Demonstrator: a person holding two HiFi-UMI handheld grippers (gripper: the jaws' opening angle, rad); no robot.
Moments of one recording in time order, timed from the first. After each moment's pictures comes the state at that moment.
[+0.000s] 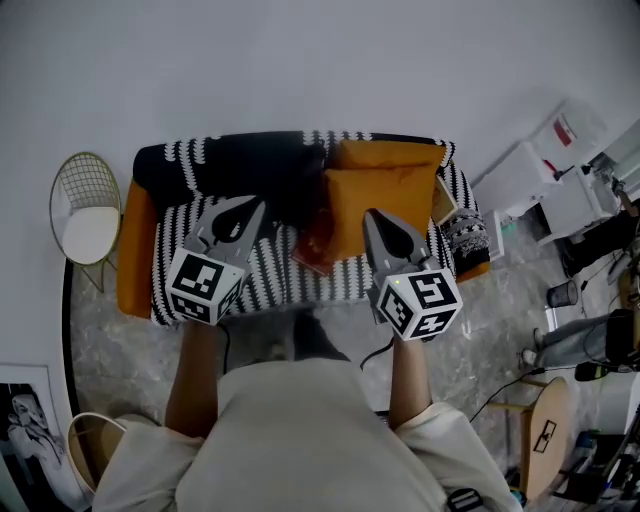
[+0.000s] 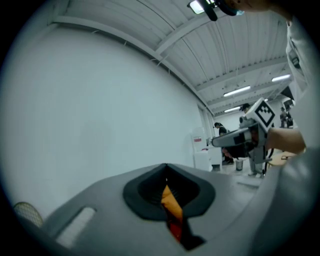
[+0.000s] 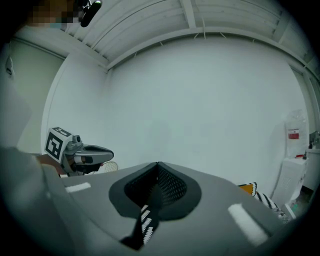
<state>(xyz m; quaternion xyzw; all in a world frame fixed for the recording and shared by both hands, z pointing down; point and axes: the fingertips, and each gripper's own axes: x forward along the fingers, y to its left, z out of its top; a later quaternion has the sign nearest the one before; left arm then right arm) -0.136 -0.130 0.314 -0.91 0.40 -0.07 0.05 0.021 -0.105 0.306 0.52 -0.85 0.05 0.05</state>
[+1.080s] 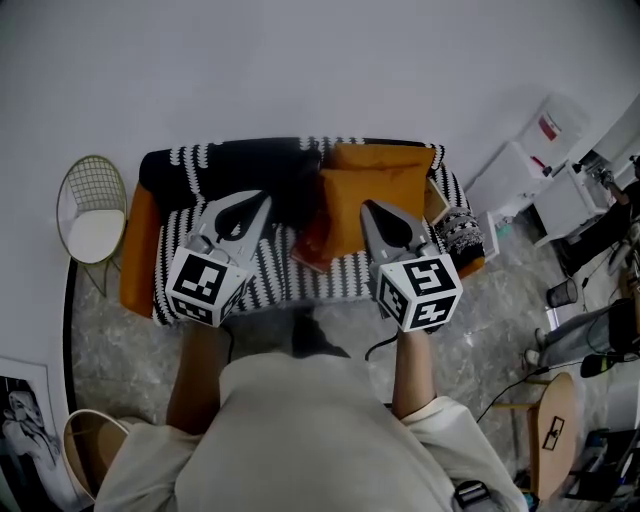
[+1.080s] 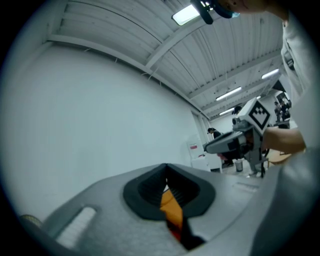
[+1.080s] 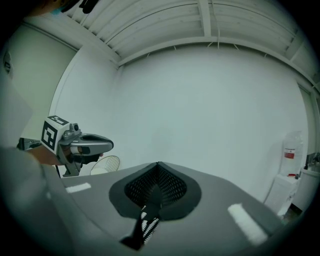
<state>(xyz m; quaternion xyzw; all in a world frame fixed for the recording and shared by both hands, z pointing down) -0.118 -0.025 0.268 -0.91 0.39 -0.04 0.12 0.020 -0.015 0.276 0.52 -0.85 -0.01 0.09</state>
